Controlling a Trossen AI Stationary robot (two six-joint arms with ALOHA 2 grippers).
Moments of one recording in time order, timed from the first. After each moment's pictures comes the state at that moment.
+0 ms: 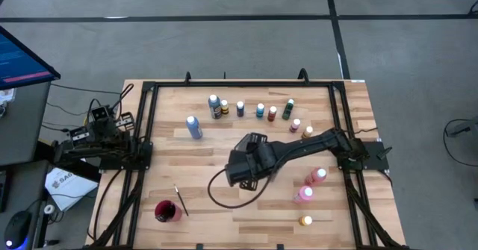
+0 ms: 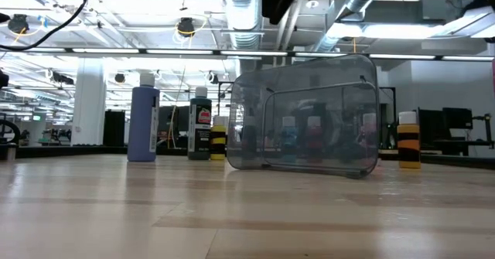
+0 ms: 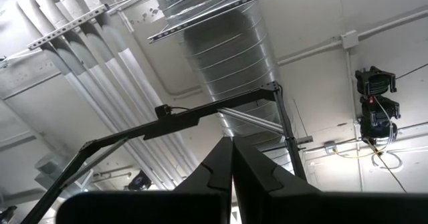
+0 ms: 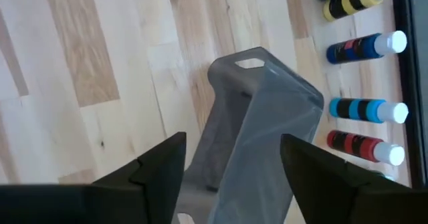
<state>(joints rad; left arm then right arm) 0.12 0.00 0.01 1.42 0.18 -1.26 0.31 2.21 2.35 -1.57 0.41 0.46</state>
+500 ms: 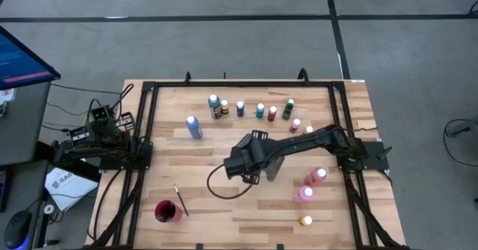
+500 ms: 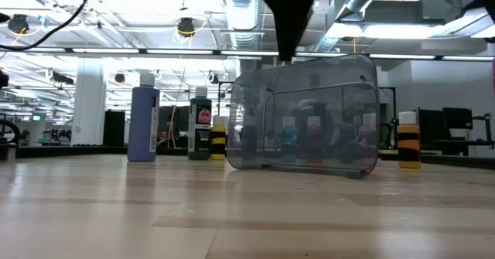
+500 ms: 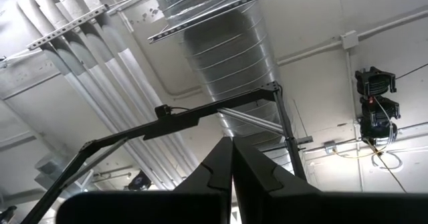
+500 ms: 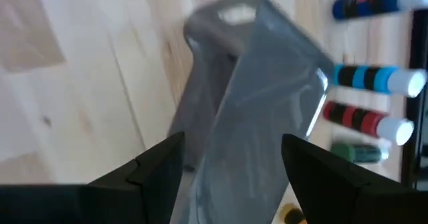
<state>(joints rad) 0.12 0.00 0.01 1.42 0.18 -1.26 0.26 2.21 2.19 -1.57 0.37 0.44</state>
